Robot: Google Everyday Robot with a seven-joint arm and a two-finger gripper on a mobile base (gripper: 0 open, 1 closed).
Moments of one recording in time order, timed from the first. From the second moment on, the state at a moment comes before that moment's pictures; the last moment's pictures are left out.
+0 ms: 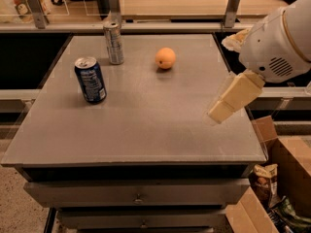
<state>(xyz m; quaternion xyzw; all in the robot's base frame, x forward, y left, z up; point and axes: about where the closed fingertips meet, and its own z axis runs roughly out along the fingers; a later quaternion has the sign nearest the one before) 0.457 -0.117 0.971 -0.57 0.75 0.09 0.32</state>
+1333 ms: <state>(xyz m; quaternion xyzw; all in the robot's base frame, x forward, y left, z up) 0.535 -0.004 0.944 -0.65 0.63 0.17 0.39</state>
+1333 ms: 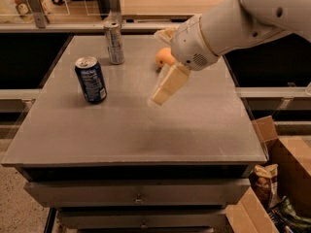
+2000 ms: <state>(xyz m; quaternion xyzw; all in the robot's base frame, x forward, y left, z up) 0.554 0.042 0.924 -0.65 0.59 0.25 0.41</state>
